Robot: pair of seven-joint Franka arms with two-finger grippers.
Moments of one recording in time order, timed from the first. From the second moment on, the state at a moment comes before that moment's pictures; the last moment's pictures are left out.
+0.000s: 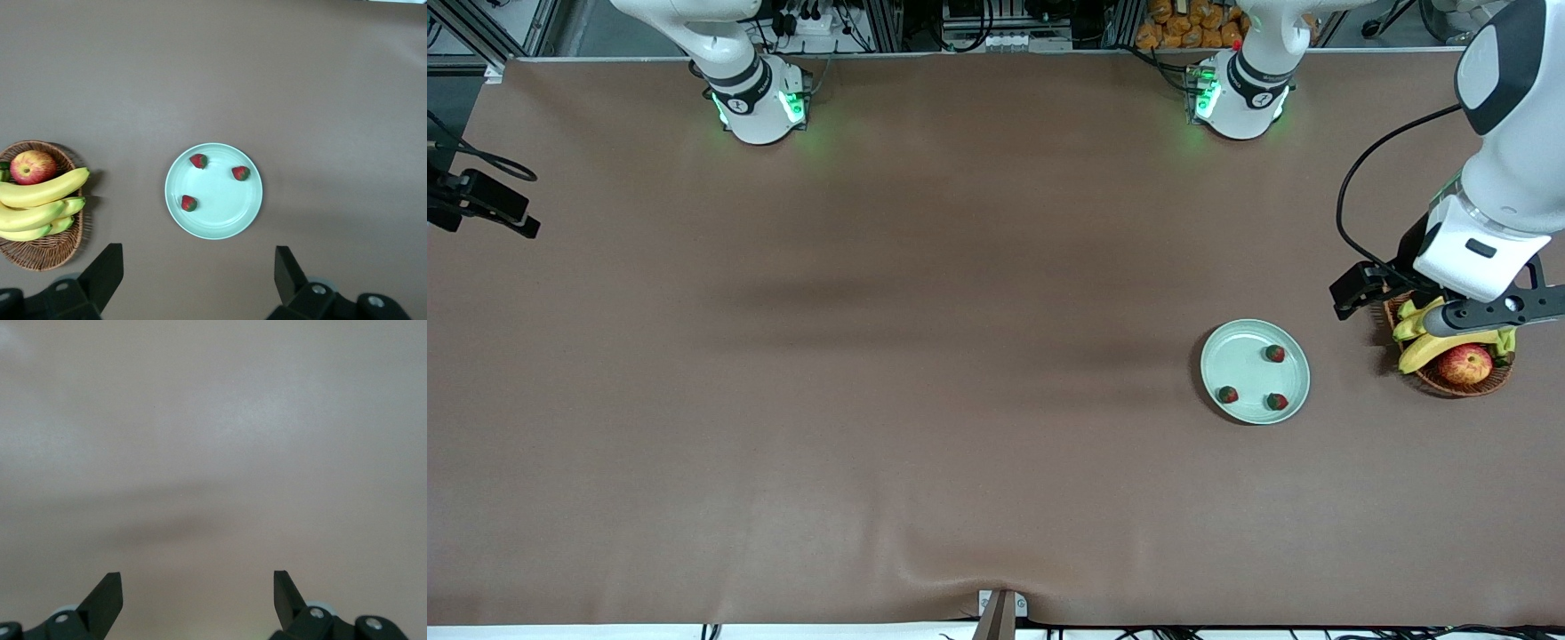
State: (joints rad) left arm 0.07 0.10 -0.24 -1.60 0.08 1.79 -0.30; right arm -0.05 -0.02 -0.03 -1.53 0.01 1.51 0.03
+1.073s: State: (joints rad) left arm -0.03 0.03 -0.11 -1.53 0.03 1.58 -0.18; right arm -0.05 -0.02 -0.03 -1.53 0.01 1.51 0.03
